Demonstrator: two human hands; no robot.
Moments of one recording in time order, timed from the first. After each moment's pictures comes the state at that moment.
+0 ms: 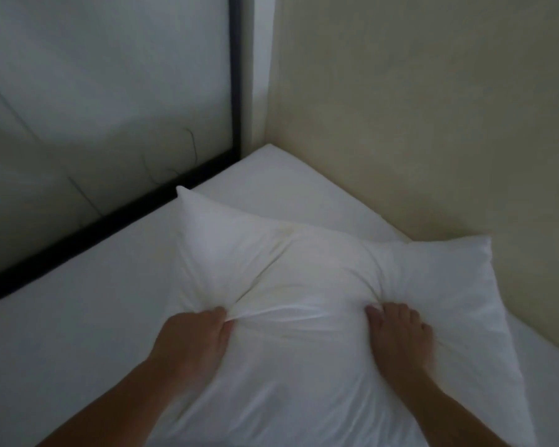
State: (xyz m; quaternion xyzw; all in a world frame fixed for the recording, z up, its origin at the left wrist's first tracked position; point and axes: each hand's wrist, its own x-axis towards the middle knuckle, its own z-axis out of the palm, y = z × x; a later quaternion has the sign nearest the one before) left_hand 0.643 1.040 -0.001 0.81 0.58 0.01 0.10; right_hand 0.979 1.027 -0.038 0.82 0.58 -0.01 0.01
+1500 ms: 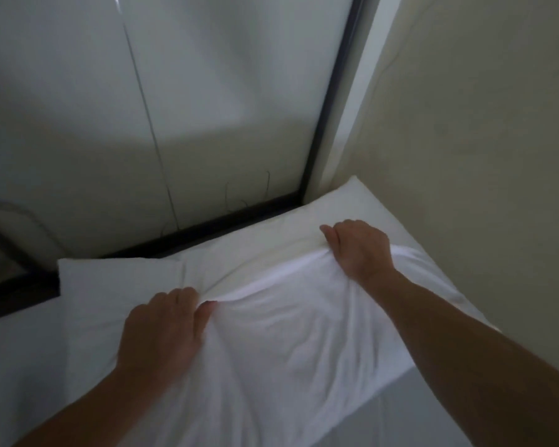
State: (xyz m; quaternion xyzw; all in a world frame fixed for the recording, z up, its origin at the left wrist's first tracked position) left_hand 0.554 1.027 0.061 0.65 0.75 0.11 -0.06; right_hand 0.815 1.223 0.085 0.52 0.83 0.09 -0.16
